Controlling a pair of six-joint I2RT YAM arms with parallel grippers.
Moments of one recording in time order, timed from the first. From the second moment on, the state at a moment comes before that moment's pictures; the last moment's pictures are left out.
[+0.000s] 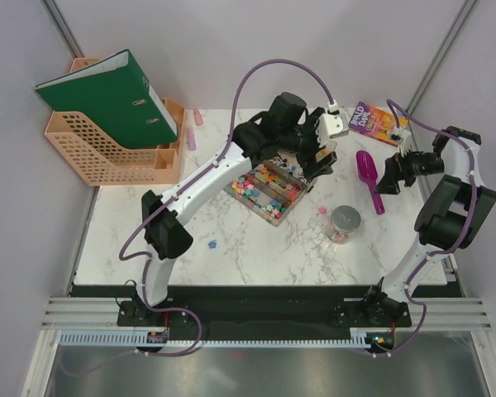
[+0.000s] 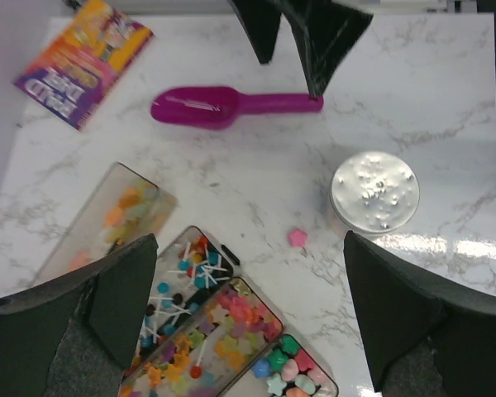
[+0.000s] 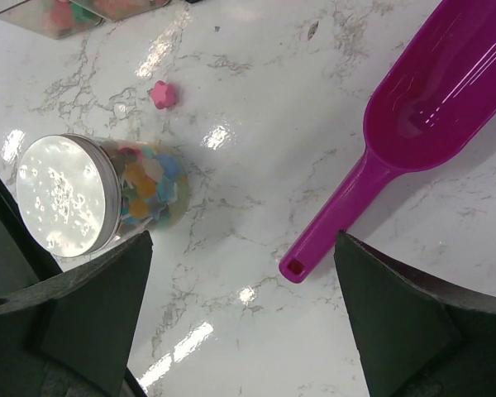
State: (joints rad) left arm -0.85 2.08 2.18 -0.65 0.46 0.44; right arm -0.47 1.93 1.64 -1.33 -0.83 -1.15
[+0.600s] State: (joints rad) left arm -0.53 1.71 1.91 -0.51 -0.12 0.34; right arm -0.48 1.48 1.21 -0.49 -0.42 -0.46
